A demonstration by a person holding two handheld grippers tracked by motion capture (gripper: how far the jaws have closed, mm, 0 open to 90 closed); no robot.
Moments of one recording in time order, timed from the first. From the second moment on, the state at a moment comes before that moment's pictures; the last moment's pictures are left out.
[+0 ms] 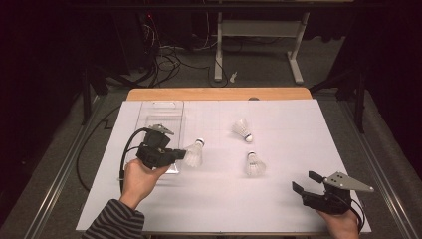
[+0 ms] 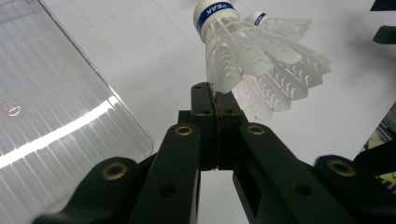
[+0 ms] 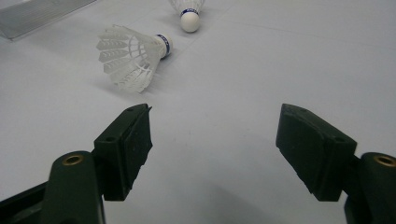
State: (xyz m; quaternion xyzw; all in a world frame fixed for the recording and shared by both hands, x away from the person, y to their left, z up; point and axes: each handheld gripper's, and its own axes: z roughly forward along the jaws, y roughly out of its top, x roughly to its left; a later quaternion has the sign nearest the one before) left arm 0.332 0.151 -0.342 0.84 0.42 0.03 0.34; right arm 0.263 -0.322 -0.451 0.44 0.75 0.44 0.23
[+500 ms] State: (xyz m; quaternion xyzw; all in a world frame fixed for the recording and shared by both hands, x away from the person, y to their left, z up) left arm 0.345 0.165 -0.336 0.83 0.44 0.05 0.34; right arm 0.263 -0.323 -0.451 0.44 0.75 0.44 0.23
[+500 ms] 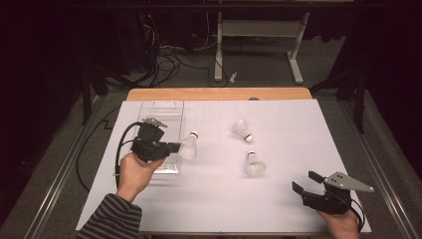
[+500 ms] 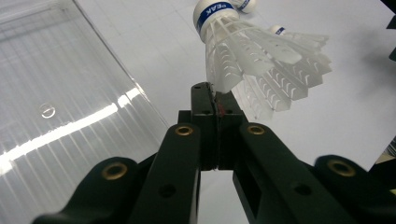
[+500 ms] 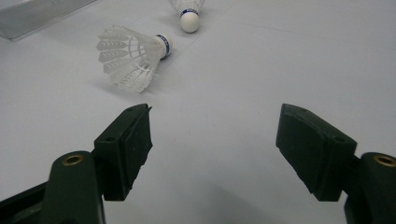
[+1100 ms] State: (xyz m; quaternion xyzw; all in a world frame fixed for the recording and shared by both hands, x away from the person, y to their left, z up) left arm 0.365 0.182 -0.335 0.81 0.48 0.07 0.33; right arm 0.263 -0.322 -0.451 0.44 0.75 0.44 0.23
